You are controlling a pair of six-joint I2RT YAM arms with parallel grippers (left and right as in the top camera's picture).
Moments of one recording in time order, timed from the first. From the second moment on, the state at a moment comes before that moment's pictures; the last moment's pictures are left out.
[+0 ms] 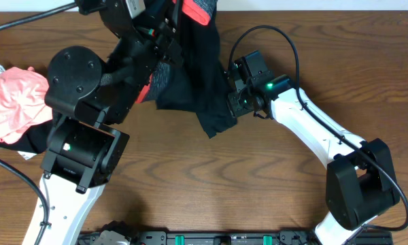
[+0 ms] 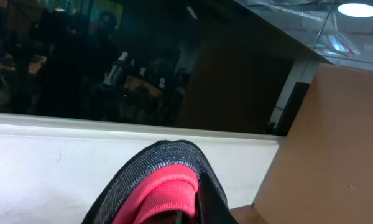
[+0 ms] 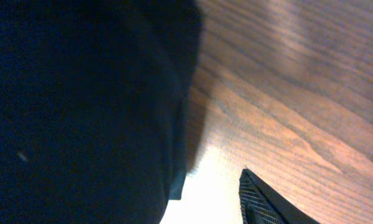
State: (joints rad) left arm -0.42 1.20 1.51 -0.11 0.11 -0.35; right arm 0.48 1.82 1.33 -0.62 -0.08 0.11
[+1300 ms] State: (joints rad) left arm -0.39 1.30 1.52 -0.29 0.01 -0.15; right arm 0.09 1.75 1.45 -0.67 0.18 0.19
